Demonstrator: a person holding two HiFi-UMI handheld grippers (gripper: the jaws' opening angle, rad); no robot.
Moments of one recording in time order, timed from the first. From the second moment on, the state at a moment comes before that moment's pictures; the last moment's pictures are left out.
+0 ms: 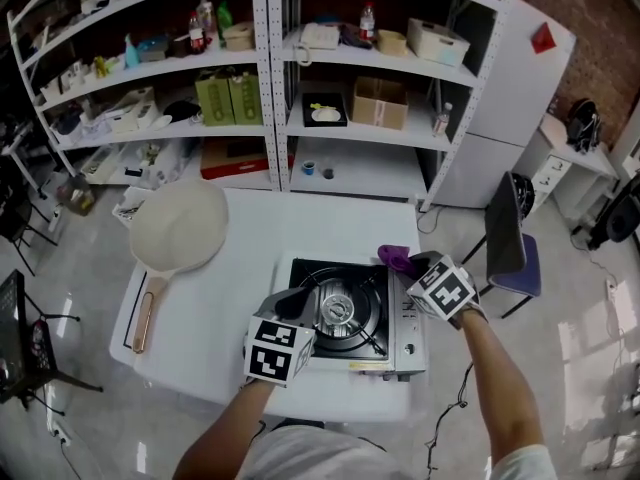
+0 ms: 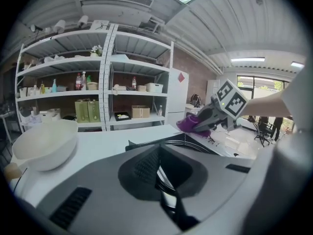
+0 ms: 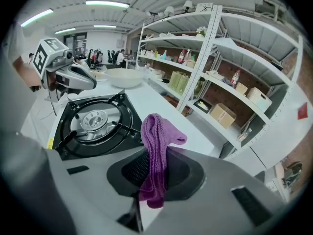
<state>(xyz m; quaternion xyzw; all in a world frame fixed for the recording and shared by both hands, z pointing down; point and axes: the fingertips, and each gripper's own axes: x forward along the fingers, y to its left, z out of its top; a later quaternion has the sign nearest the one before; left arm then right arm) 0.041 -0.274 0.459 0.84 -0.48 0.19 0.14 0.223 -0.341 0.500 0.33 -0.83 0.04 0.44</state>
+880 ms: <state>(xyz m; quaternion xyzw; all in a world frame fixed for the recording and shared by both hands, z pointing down) 0.044 -0.237 0.444 0.82 -0.53 0.18 0.11 0.224 -0.293 0.504 0.31 -0.85 0.02 0.43</state>
